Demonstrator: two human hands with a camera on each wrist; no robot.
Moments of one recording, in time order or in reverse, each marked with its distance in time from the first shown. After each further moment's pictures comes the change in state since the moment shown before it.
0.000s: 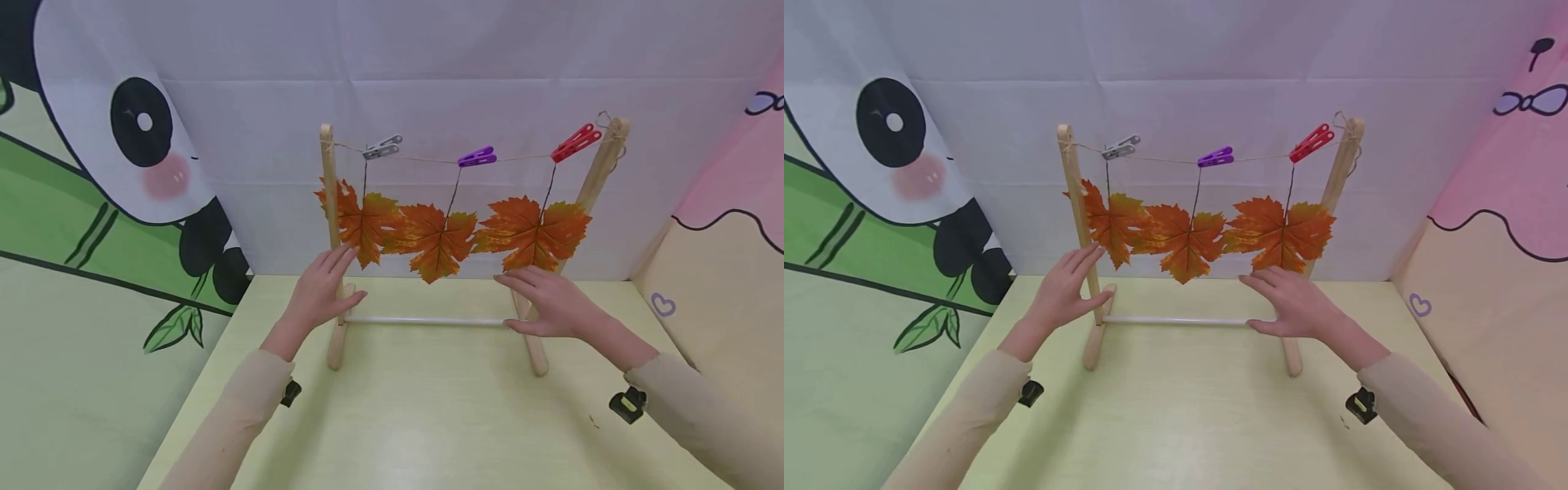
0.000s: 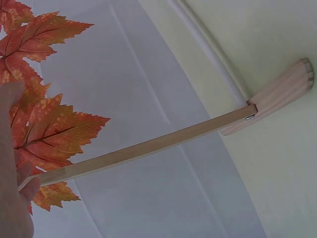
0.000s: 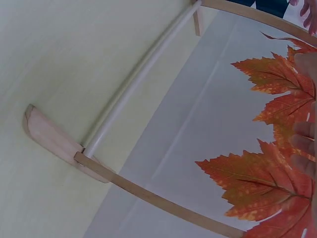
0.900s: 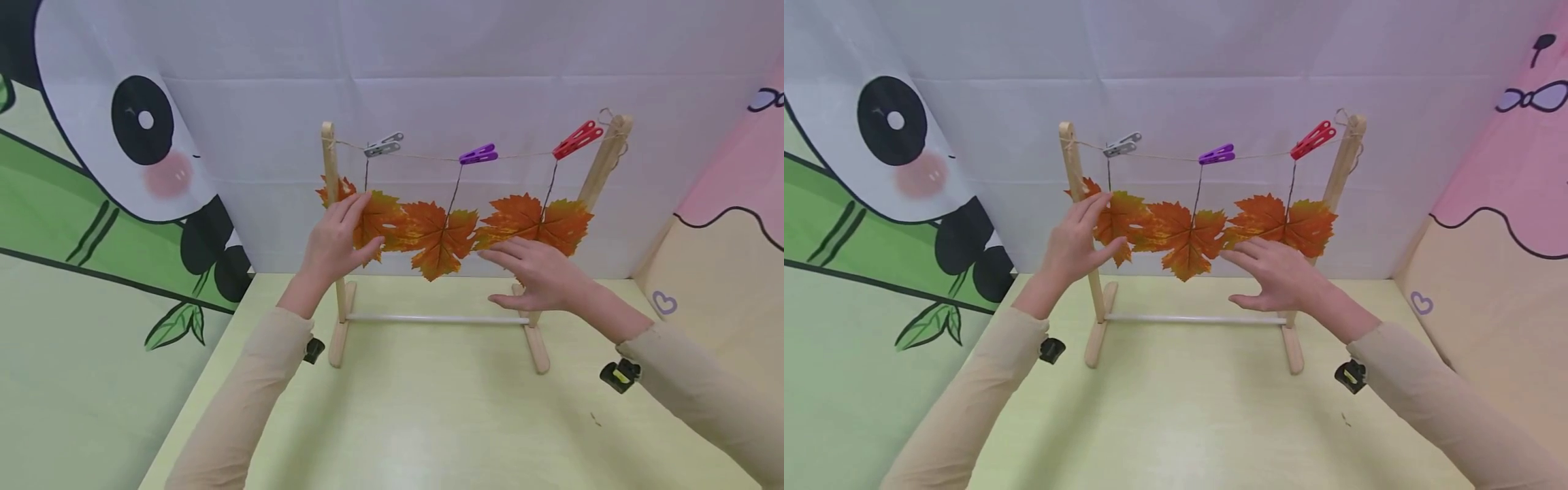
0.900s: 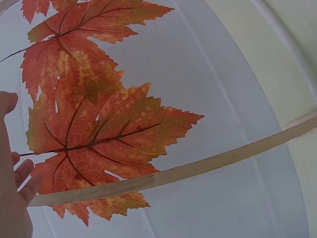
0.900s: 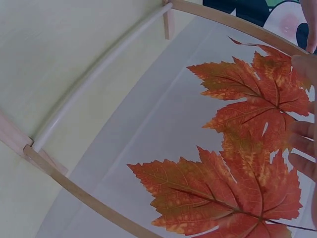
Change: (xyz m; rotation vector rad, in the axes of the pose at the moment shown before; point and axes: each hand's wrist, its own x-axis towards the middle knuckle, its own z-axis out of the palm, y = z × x) left_hand 0.076 0.013 -0.027 -0.006 0.120 -0.050; right_hand 0.047 0.000 -0.027 0.005 0.056 -0.097
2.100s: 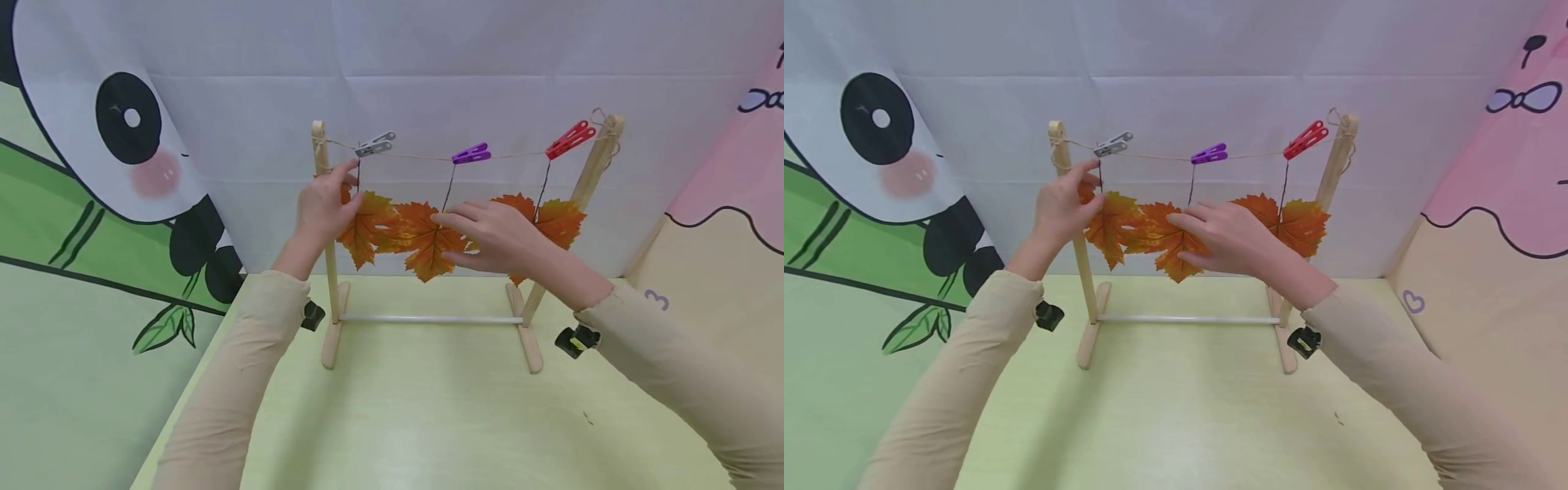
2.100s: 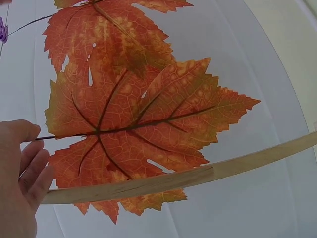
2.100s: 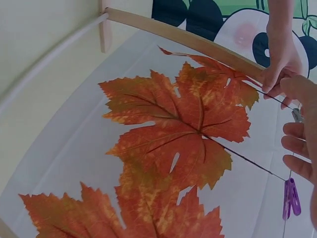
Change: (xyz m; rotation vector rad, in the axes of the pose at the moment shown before) left_hand 0.052 -0.006 -0.013 -0.046 -0.054 -0.293; right_hand 0.078 -0.009 -0.025 -0.080 0.118 -0.094
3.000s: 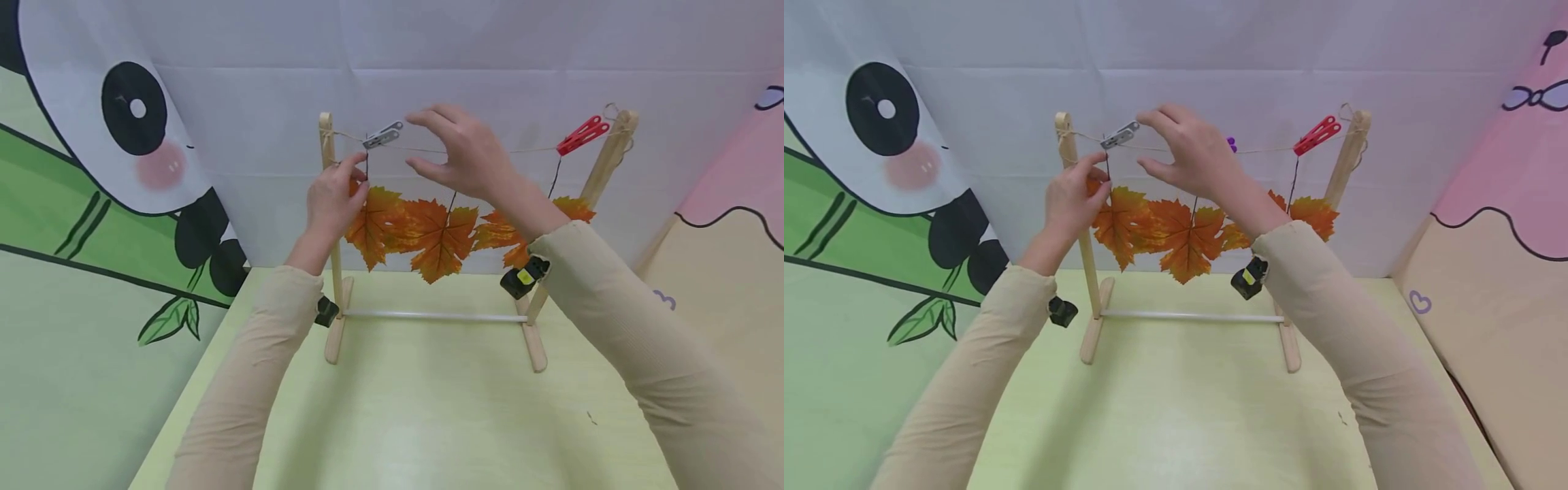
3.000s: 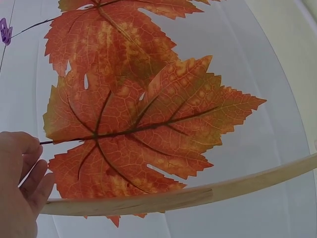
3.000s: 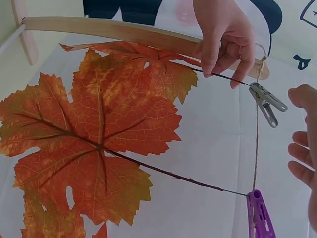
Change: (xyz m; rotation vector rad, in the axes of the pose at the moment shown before) left_hand 0.001 0.005 0.005 -0.010 0.054 -0.060; right_hand 0.088 0.026 -0.009 0.101 0.136 0.283
